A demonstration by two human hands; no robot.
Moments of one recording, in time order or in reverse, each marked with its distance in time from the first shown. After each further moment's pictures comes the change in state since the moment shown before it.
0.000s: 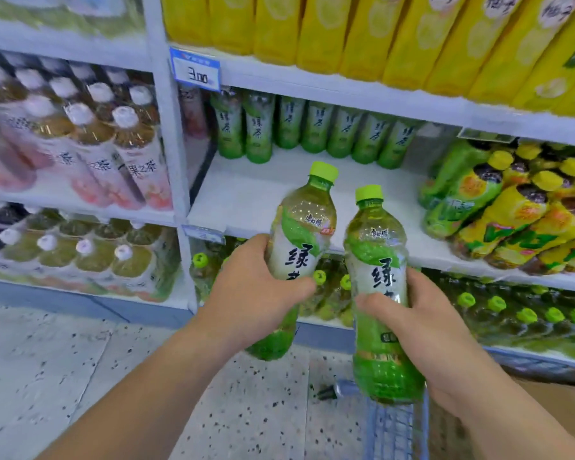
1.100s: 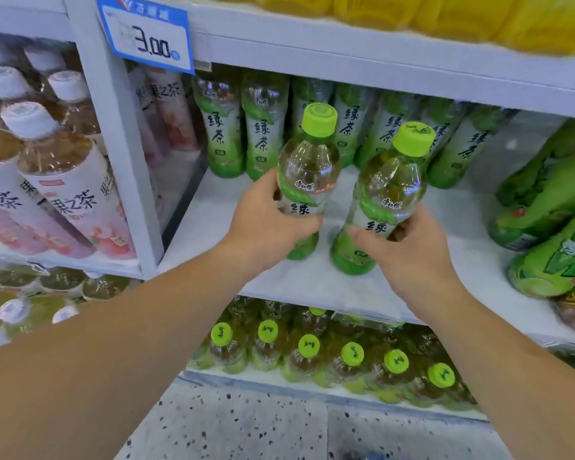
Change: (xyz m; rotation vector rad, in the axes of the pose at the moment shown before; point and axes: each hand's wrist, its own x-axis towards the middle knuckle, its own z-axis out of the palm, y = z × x) left_hand 0.247 -0.043 0.019 -0.163 0.103 0.277; right_hand 0.265 0.004 0.057 0.062 0.149 -0.399
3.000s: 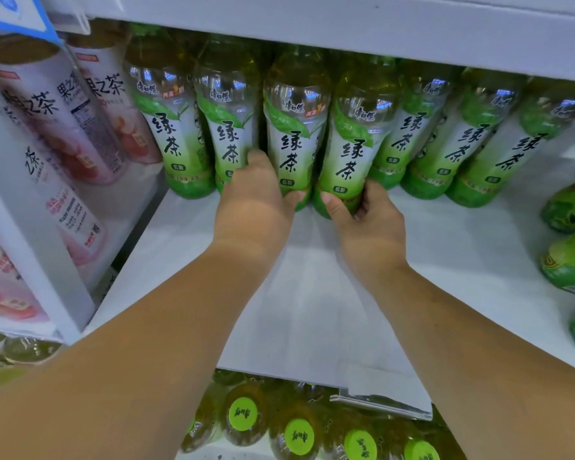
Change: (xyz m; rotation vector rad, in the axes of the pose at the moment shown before) left_hand 0.111 -0.032 0.040 0.717 0.245 -0.059; right_hand 0.126 0.062 0.064 -0.079 0.109 -0.104
